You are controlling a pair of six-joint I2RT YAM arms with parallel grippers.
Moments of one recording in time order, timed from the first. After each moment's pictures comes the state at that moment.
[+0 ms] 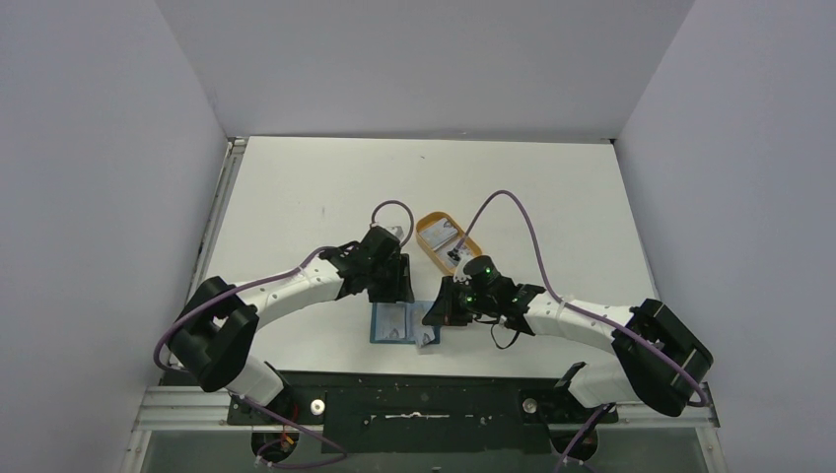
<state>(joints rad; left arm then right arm) -0.76 1.52 0.89 -0.38 0.08 -0.73 0.79 1.34 0.55 0.05 -0.36 0.82</state>
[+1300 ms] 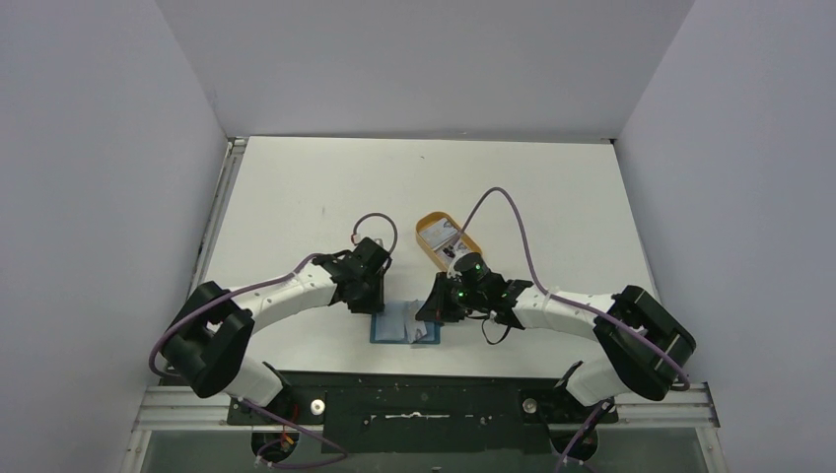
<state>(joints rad) -0.73 1.47 0.82 -0.52 -0.08 -0.71 0.81 1.44 0.60 0.09 -0.33 0.89</state>
